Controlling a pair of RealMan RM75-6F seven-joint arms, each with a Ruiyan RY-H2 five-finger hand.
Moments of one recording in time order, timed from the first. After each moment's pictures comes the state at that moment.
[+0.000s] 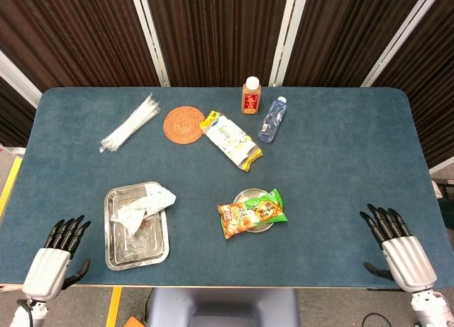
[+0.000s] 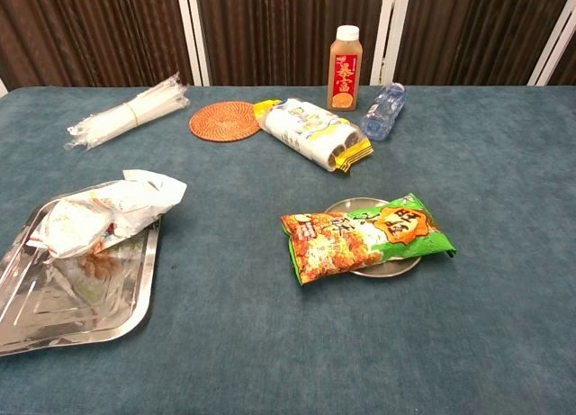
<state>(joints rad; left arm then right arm) -0.08 -1.25 0.12 -1.62 1.69 1.57 0.13 0.04 -1.07 -0.07 -1.66 -1.72 1.50 -0.07</state>
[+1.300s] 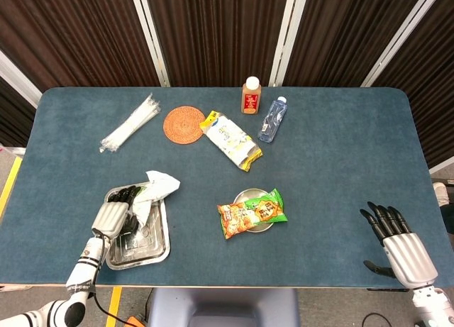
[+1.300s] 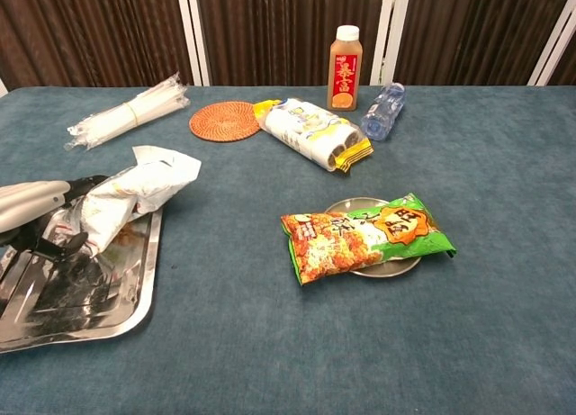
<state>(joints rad) -0.45 -1.56 -0.16 -1.39 1.17 0.99 0.30 0.06 -1.05 -0.07 -1.67 -1.70 1.47 -0.02</state>
